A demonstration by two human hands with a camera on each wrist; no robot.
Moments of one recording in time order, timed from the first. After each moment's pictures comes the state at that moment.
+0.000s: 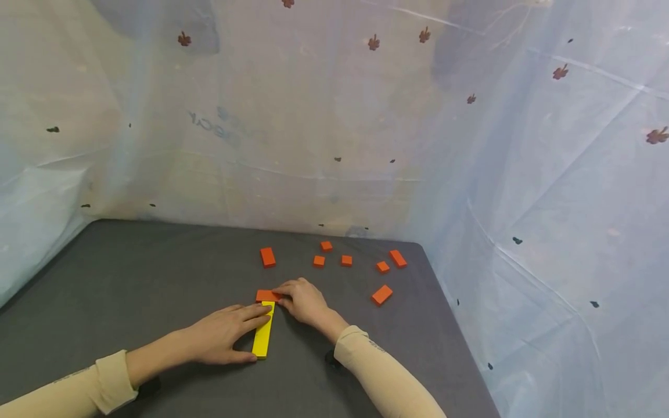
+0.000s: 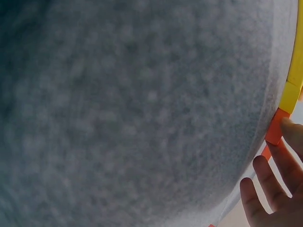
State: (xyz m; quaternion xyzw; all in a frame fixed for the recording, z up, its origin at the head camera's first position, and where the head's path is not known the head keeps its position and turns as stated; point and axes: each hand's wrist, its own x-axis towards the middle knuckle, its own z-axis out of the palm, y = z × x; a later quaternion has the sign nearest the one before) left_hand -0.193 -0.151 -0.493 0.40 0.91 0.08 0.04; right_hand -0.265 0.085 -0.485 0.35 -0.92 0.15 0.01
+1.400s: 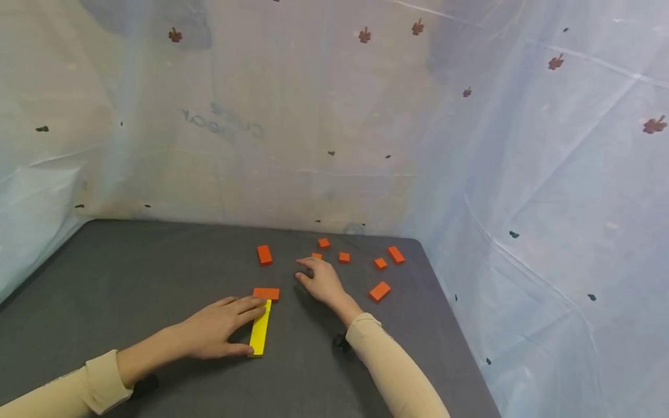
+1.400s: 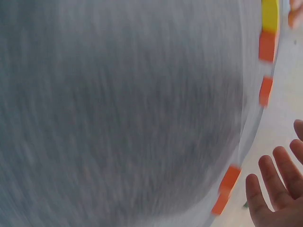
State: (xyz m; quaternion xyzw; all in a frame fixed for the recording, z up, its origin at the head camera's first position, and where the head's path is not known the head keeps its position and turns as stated) left_hand -0.192 -0.150 -0.485 0.37 0.92 0.07 0.02; right_hand -0.301 0.126 -0.477 0.26 -0.92 0.31 0.02
